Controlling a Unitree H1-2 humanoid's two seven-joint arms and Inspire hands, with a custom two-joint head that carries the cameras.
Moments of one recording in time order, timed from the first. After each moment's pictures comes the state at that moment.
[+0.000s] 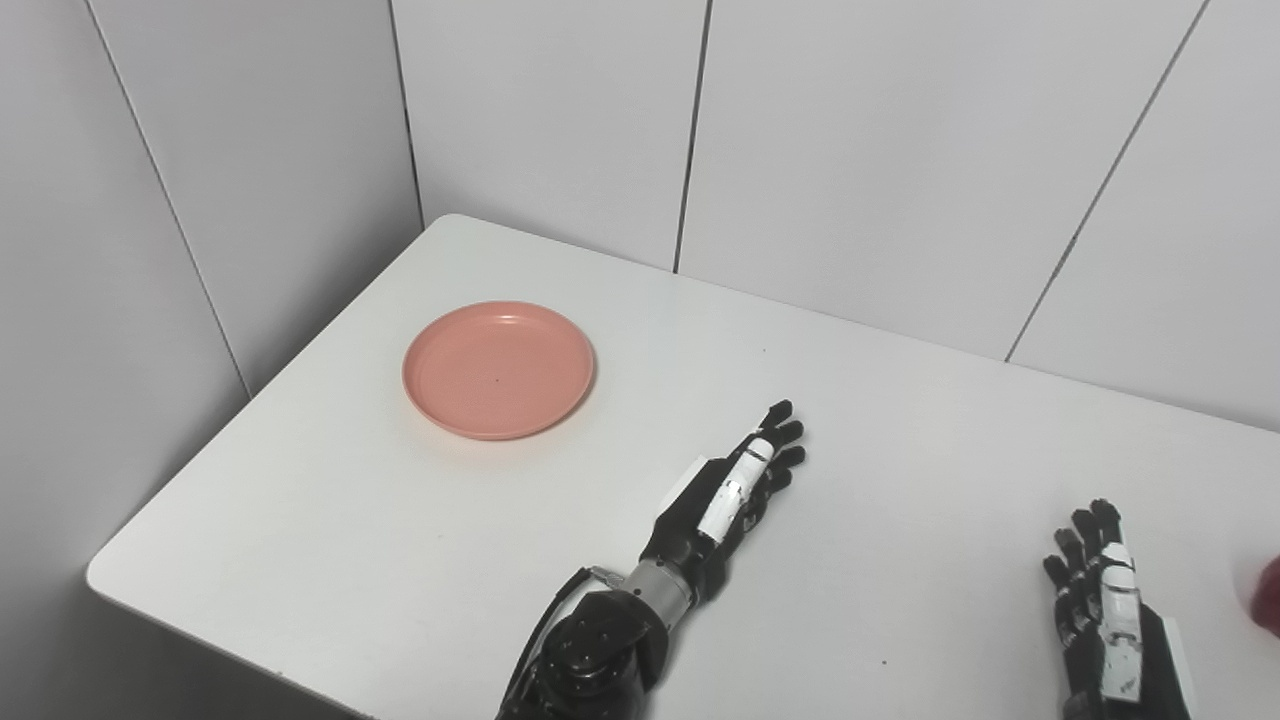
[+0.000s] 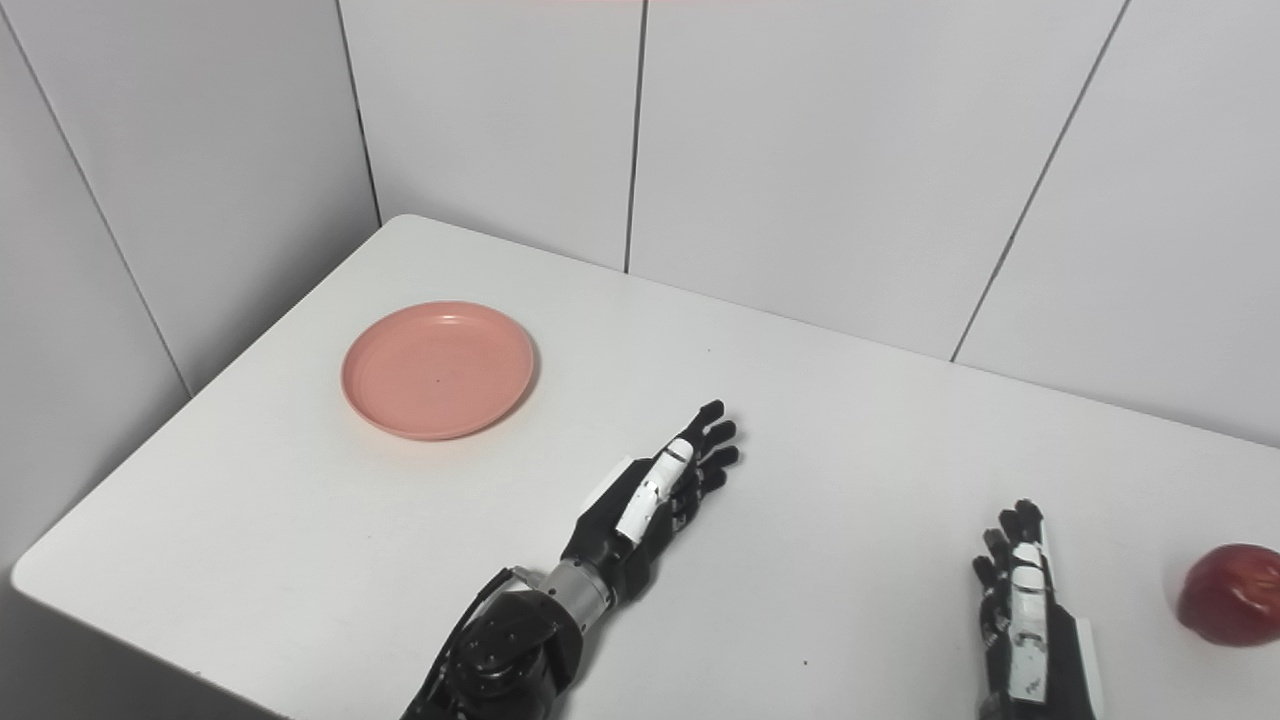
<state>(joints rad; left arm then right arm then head) -0.12 -0.12 -0.14 0.02 -0.14 0.15 -0.10 -0.05 -0.06 -0.04 -0.05 0.16 0.05 0.10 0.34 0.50</state>
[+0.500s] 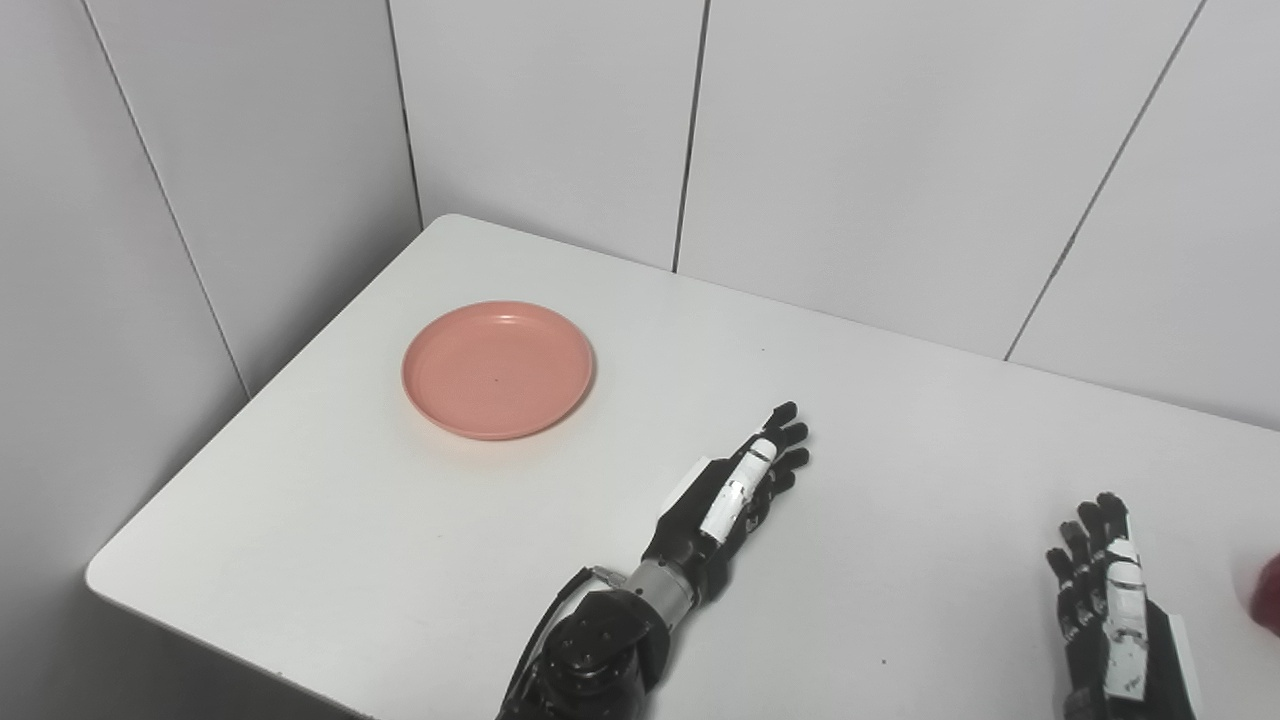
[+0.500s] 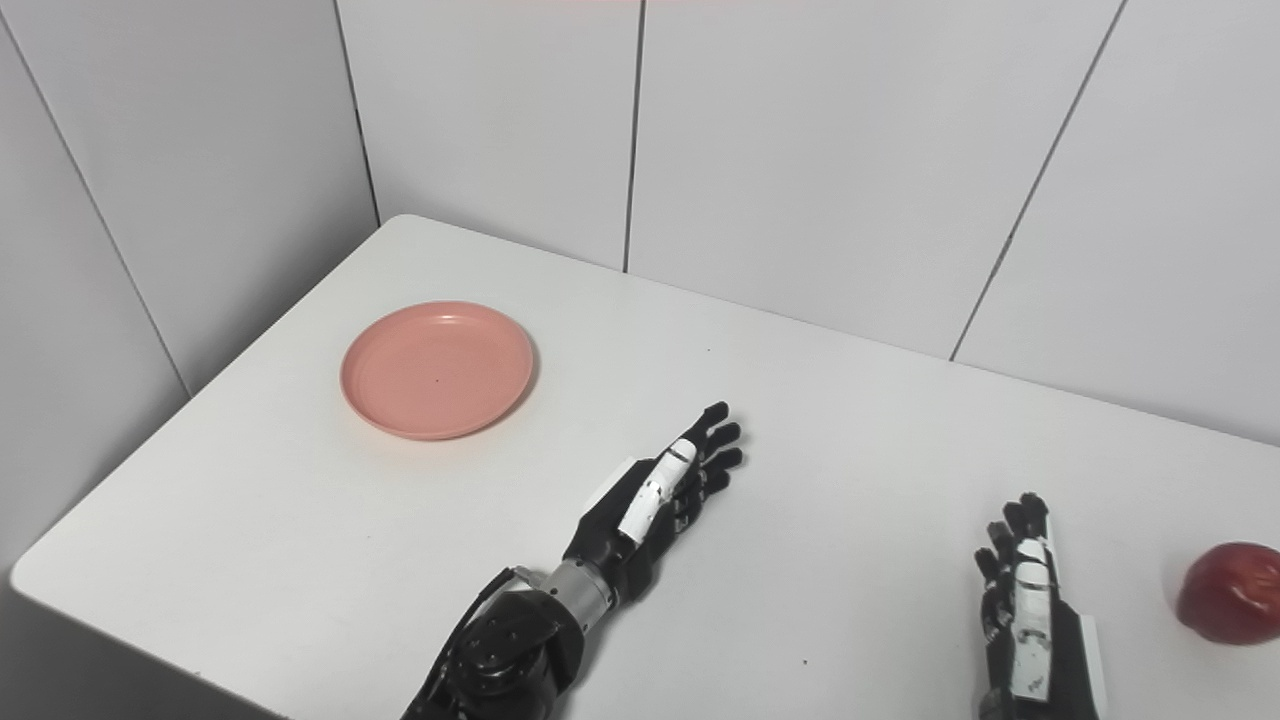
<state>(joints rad) -0.12 -0.11 -0.14 0.00 -0.14 0.18 -0.11 -0.04 -0.05 -0.04 -0.09 0.17 0.05 0.09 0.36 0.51</state>
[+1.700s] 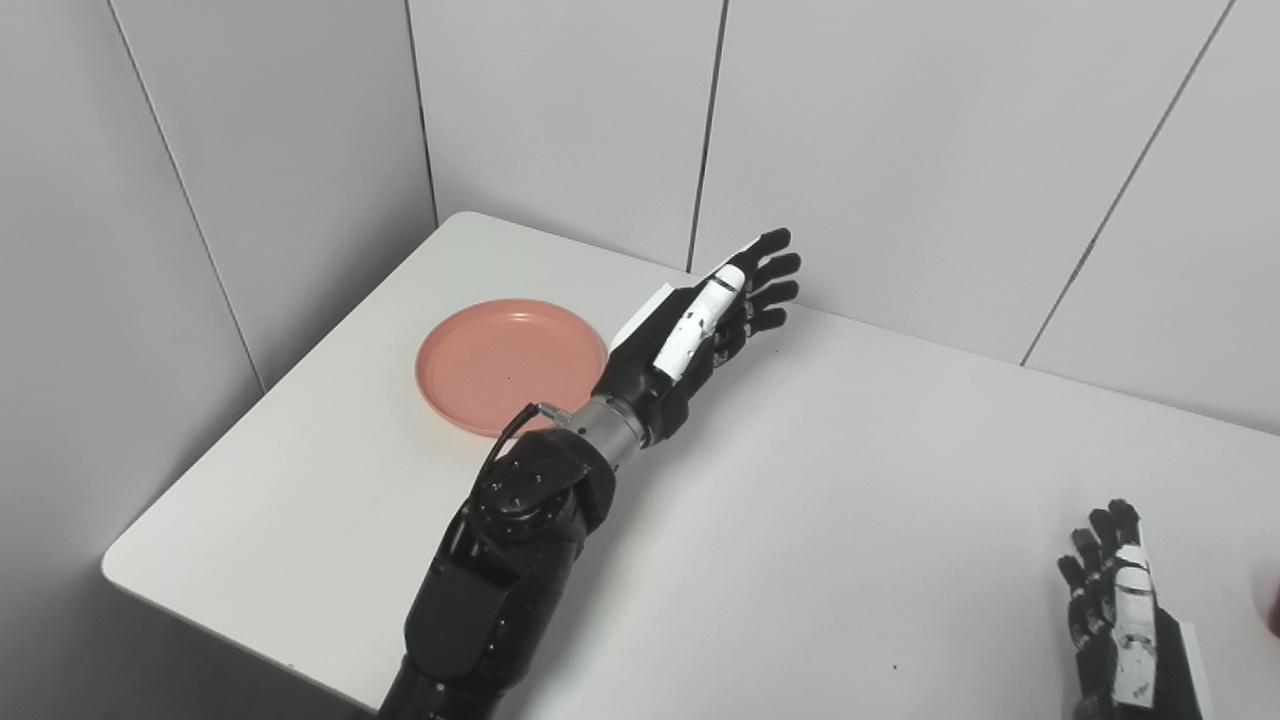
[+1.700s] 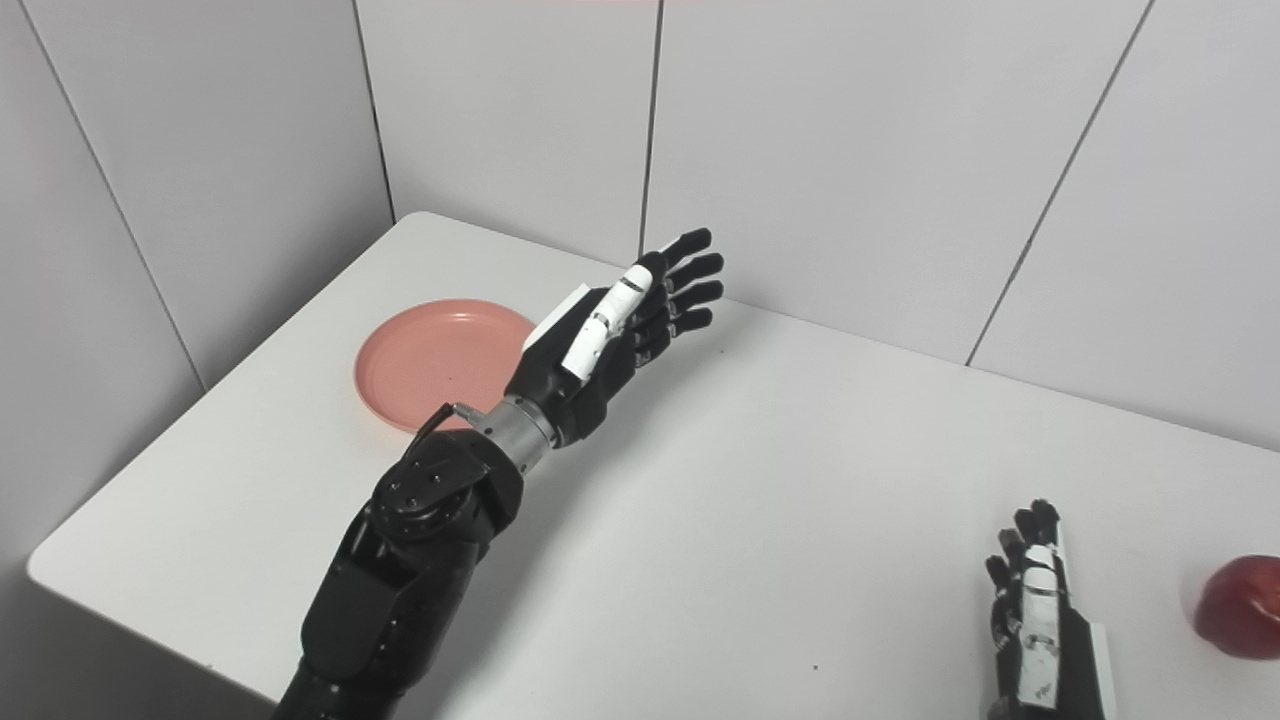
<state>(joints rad) -0.32 0.06 0.02 -0.30 -0.22 0.42 -0.13 -0.04 -0.04 -0.03 -0.10 0.15 0.08 0.08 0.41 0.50</state>
